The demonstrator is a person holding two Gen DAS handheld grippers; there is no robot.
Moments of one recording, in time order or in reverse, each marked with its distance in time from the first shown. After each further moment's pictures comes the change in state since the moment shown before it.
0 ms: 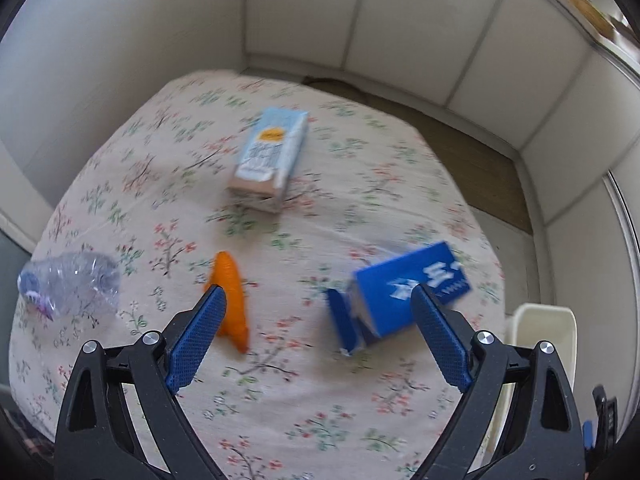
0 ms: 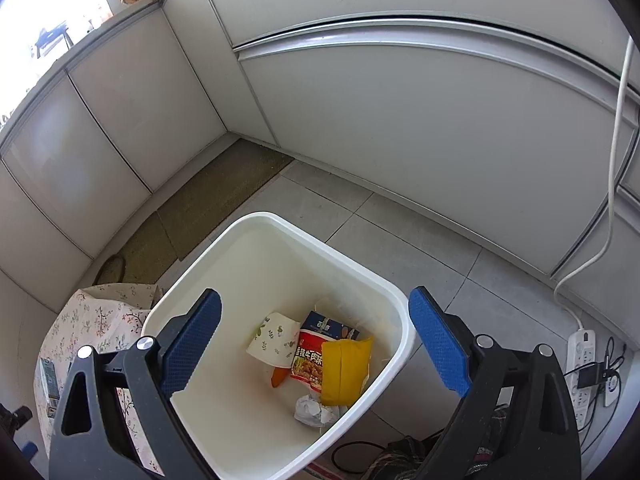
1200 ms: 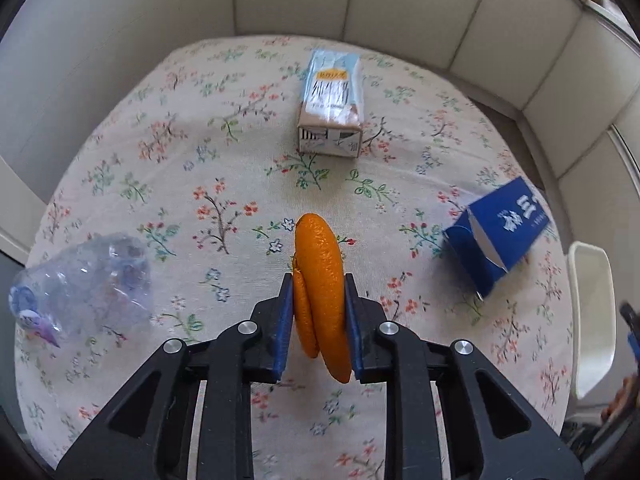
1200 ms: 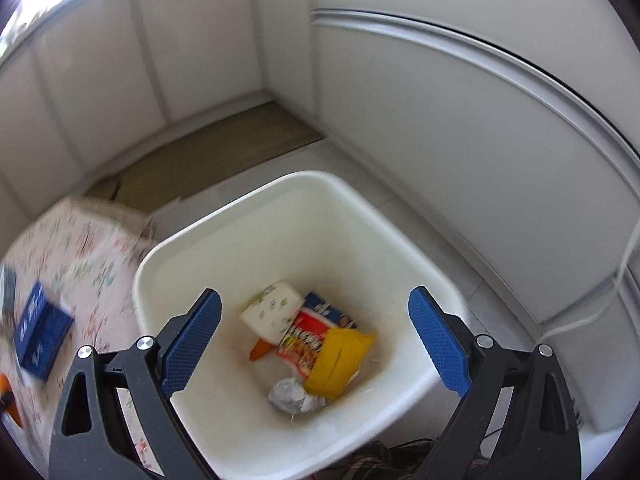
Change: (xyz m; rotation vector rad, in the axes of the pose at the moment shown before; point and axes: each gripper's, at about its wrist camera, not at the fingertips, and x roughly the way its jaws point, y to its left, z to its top) left arm 0.022 0.069 -0.025 0.158 0.044 -0.022; right arm 0.020 0.086 -0.025 -0.387 0.069 -0.033
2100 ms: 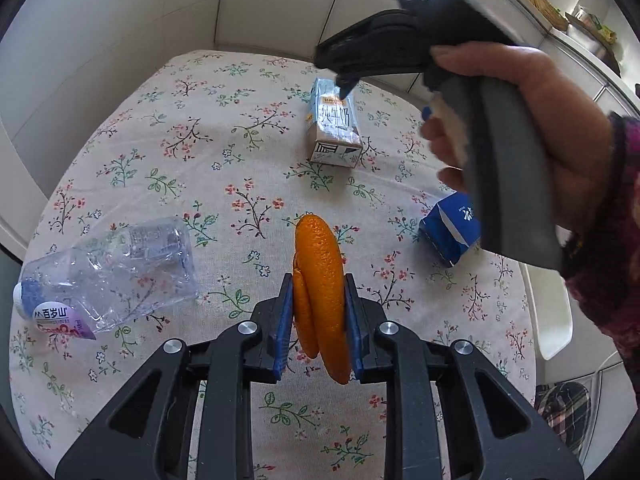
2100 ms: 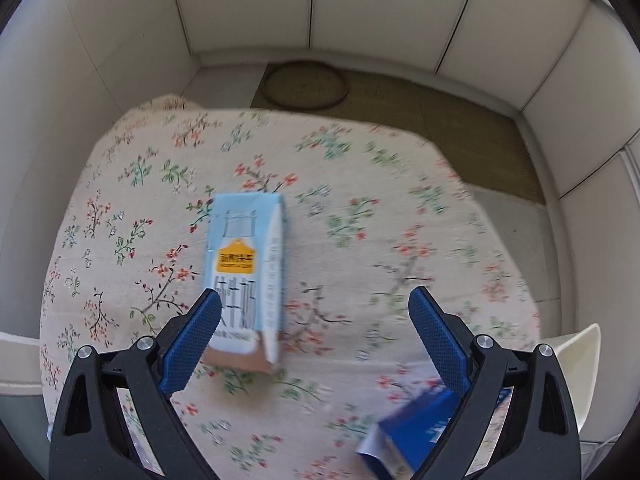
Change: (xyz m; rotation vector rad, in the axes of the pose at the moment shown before) left arm -0.040 0.049 -0.014 -0.023 -0.037 -0.200; right arm -0.002 0.442 0.008 -0.553 0.286 0.224
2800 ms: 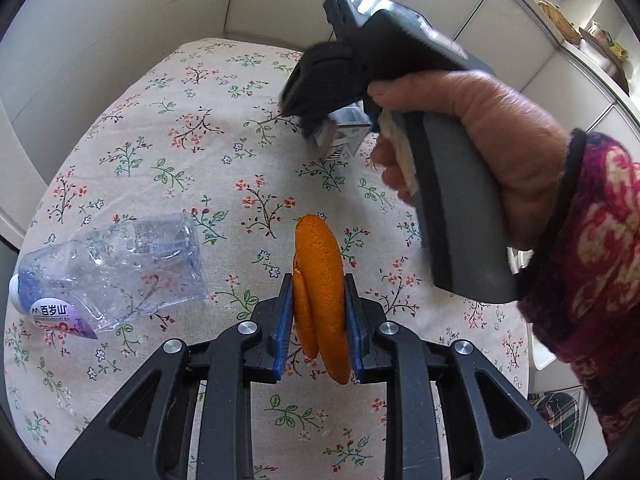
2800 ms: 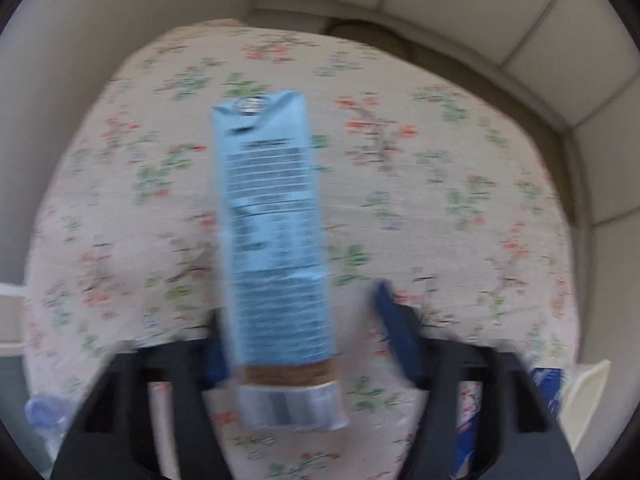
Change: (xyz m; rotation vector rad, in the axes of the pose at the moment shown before) left arm 0.001 0.013 0.005 -0.054 0.019 -0.011; right arm 0.029 0.064 -0.016 -0.214 0.087 0.071
